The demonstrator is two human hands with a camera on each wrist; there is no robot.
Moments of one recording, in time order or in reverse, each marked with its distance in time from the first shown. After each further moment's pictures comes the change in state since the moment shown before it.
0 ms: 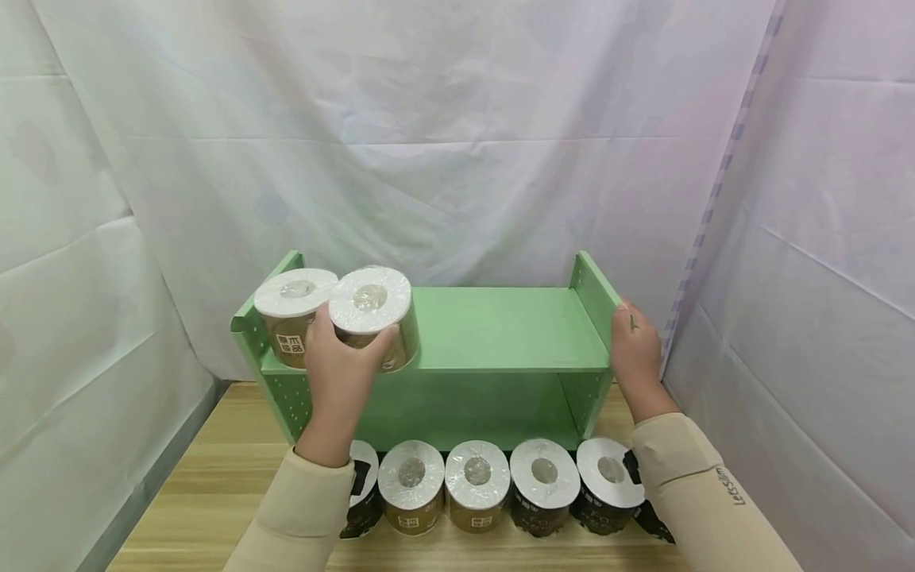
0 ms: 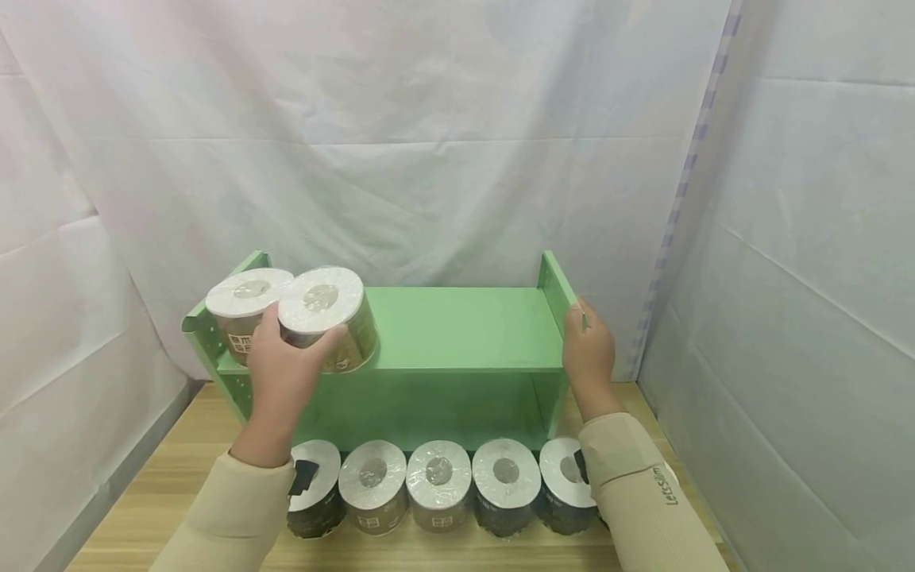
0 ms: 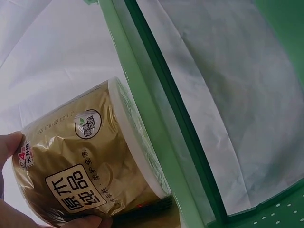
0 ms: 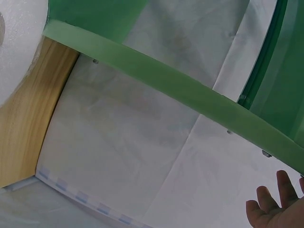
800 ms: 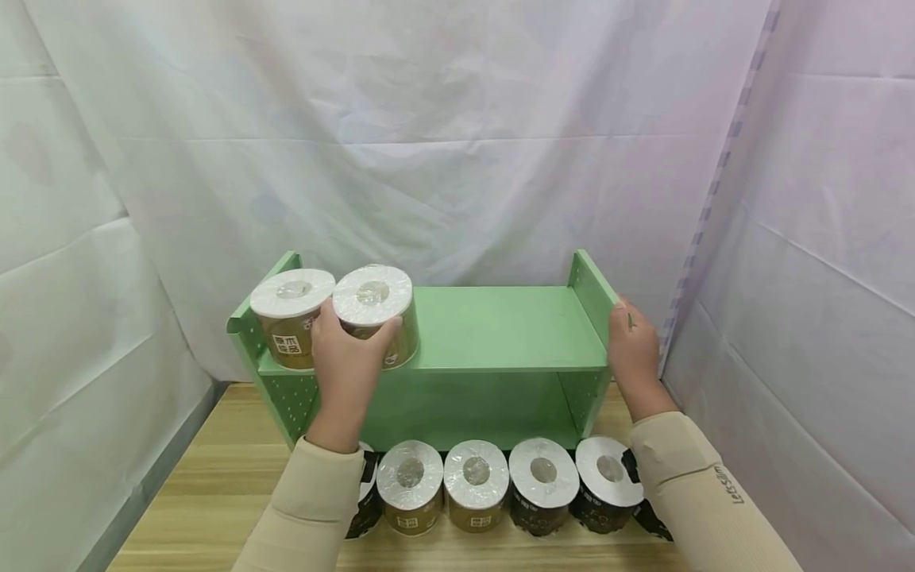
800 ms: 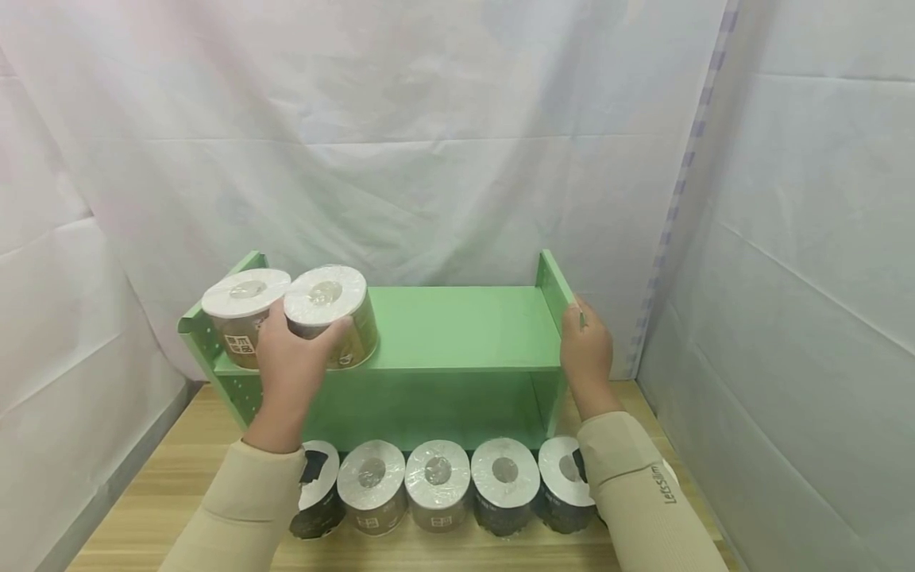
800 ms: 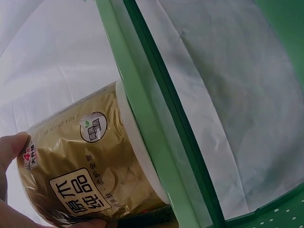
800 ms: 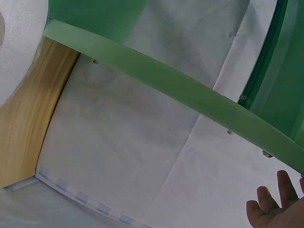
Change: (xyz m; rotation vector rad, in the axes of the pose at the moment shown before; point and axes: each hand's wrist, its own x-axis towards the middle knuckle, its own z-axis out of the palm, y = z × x) left_hand 0.007 0.001 0.010 0.007 0.038 -0.022; right_hand -0.002 0.000 0.002 -0.003 -0.004 -0.014
